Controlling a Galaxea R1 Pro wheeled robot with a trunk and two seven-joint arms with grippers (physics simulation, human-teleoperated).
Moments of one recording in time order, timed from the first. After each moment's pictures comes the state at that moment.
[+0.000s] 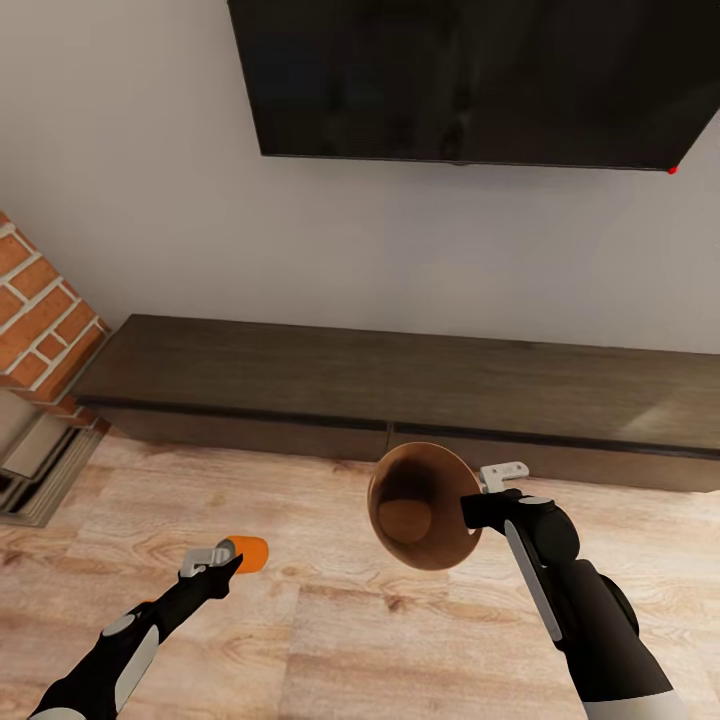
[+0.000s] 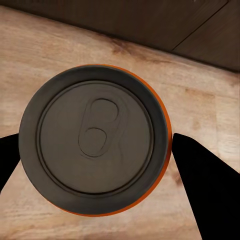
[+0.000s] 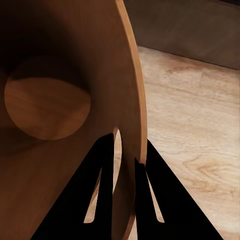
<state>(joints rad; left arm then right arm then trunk) -0.47 0.17 0.10 -0.56 0.21 -0.08 -0.54 -0.46 -0.06 0.12 -1.51 0.01 1.00 0.00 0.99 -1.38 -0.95</state>
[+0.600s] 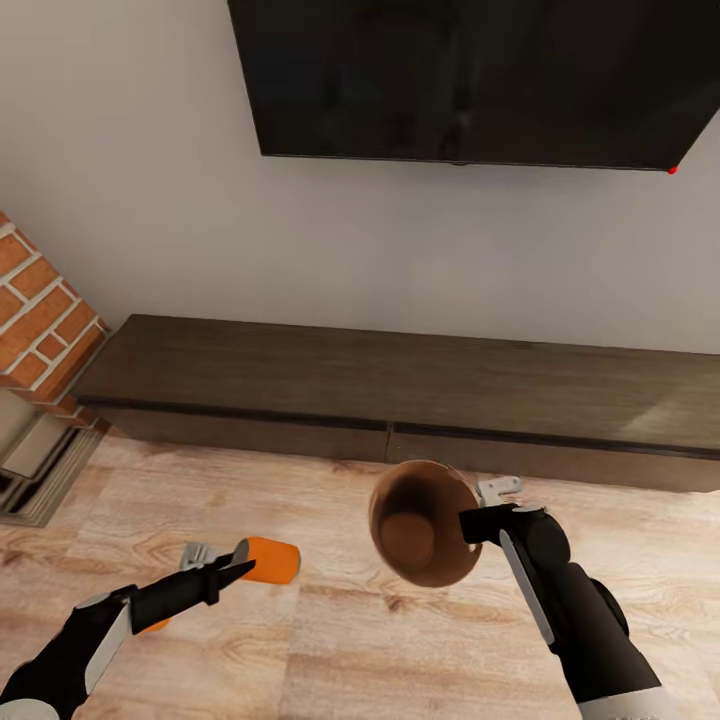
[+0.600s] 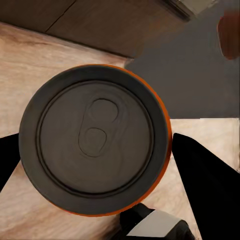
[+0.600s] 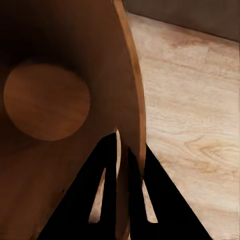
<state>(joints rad) -0.47 0.25 0.10 -0.67 0.22 0.18 -1.09 -0.46 -0.05 0.12 -1.41 0.02 0.99 0.00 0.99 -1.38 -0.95</state>
